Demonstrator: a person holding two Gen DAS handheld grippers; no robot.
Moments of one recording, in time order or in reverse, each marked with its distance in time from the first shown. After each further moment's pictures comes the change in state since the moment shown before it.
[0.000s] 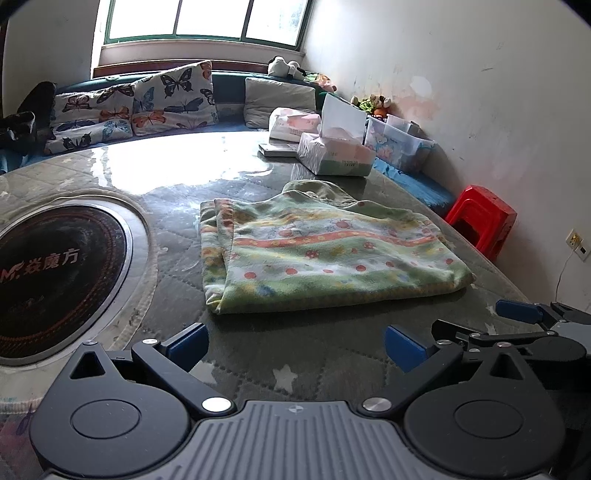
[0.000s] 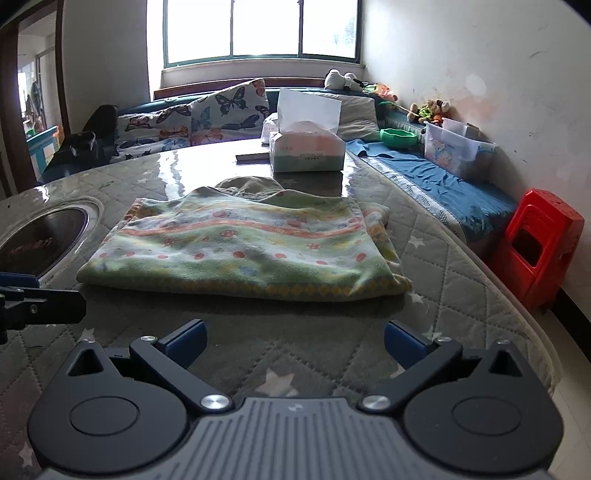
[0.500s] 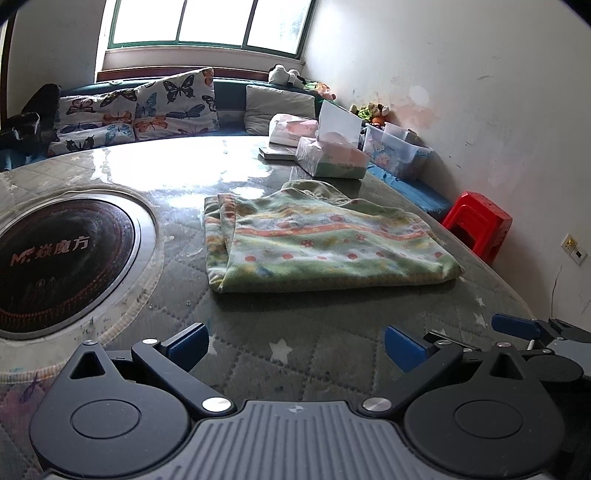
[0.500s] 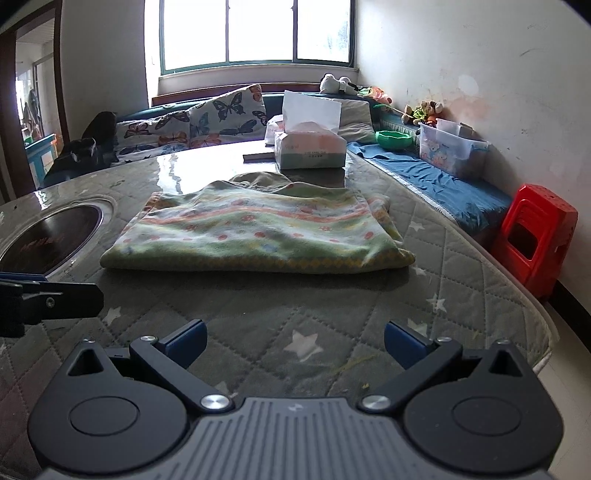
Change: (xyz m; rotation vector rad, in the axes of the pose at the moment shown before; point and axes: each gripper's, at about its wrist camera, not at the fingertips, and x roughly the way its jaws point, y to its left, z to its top) left arm -0.019 -0.001 -0.021 -0.006 -0.032 -0.009; right arm -0.025 0.017 -0.024 0.018 -0.022 -0.009
